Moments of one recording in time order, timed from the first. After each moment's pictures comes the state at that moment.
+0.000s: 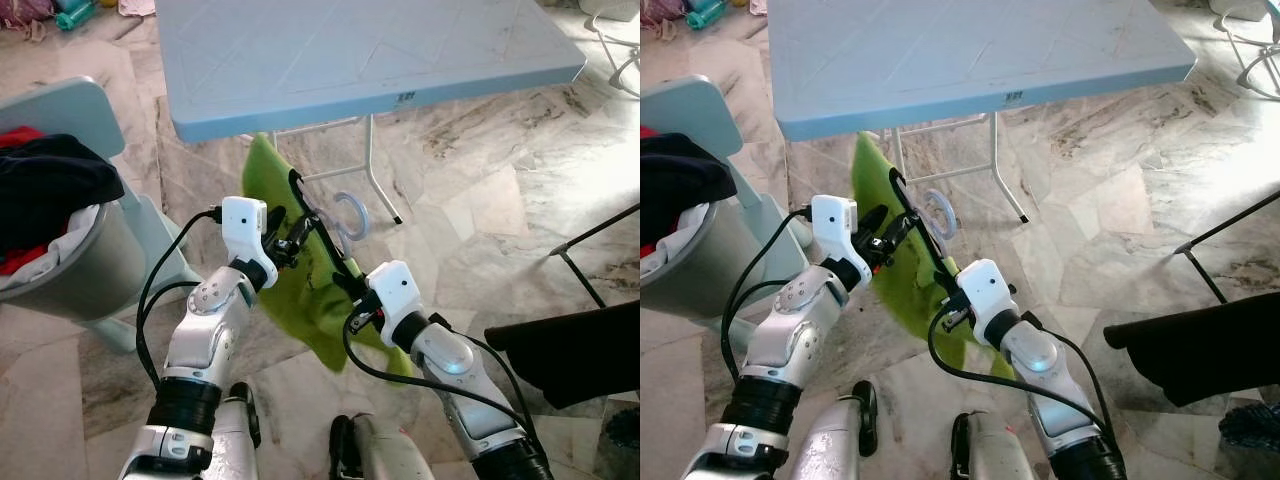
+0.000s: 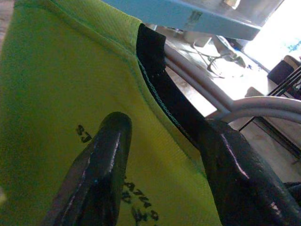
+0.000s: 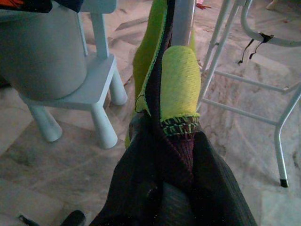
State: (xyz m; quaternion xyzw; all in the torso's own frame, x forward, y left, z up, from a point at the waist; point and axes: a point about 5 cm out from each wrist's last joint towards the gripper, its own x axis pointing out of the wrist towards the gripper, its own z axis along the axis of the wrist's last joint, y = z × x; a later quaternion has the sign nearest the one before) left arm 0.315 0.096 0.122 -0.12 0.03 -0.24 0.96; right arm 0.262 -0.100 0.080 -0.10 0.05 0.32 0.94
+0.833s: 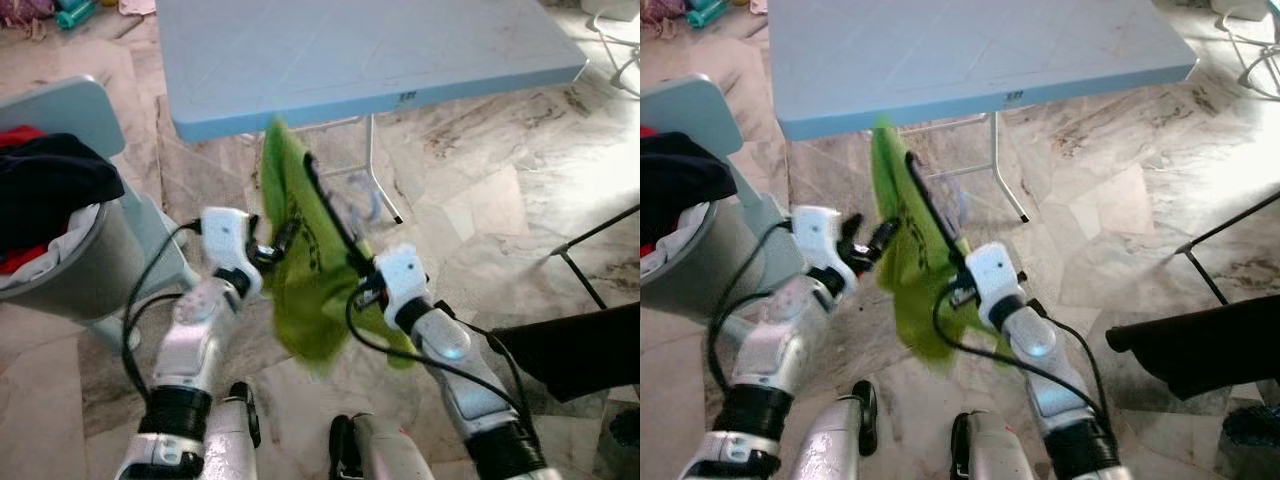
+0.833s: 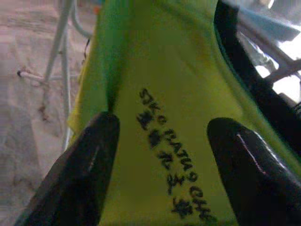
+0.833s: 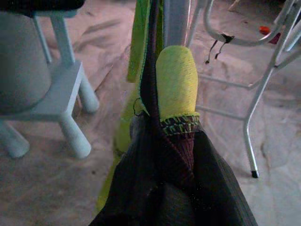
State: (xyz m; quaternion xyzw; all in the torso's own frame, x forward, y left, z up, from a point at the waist) left arm 0.315 0.115 0.114 -0.12 0.03 -0.19 0.97; right arm 0.281 -0.103 0.086 -0.09 0.03 0.25 0.96
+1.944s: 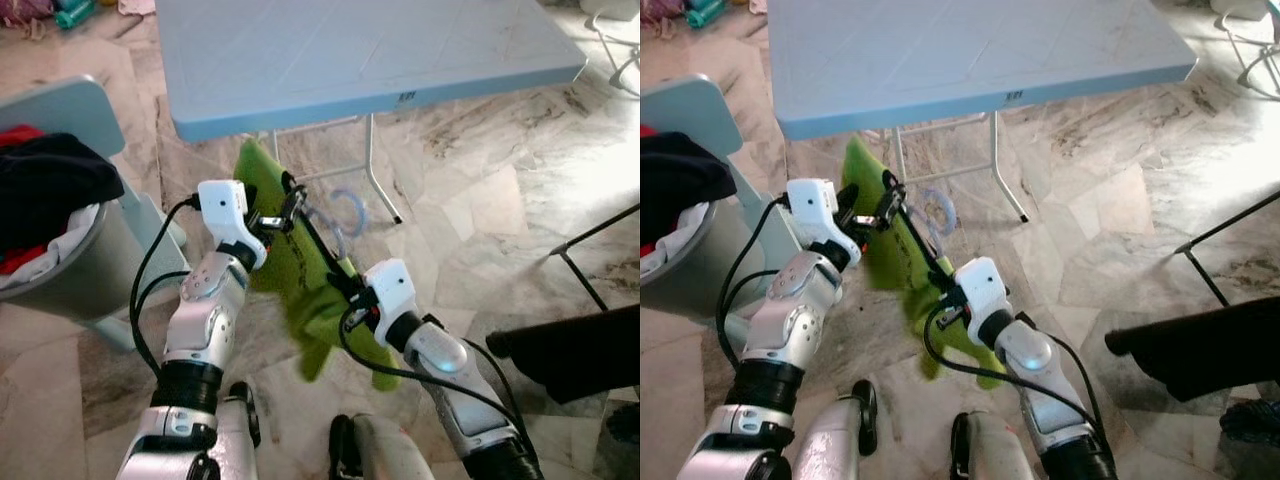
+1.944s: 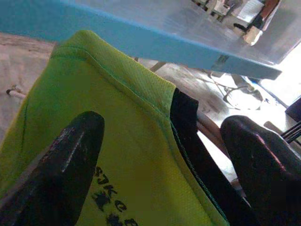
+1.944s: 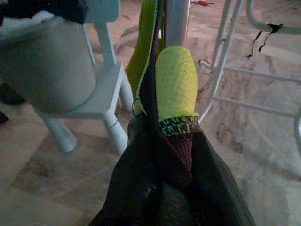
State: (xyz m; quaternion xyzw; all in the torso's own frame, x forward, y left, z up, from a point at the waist) left arm 0.332 0.103 0.137 -0.15 -0.02 -0.19 0.97; right arm 0.263 -0.091 0.082 -0.03 0.05 0.32 0.94
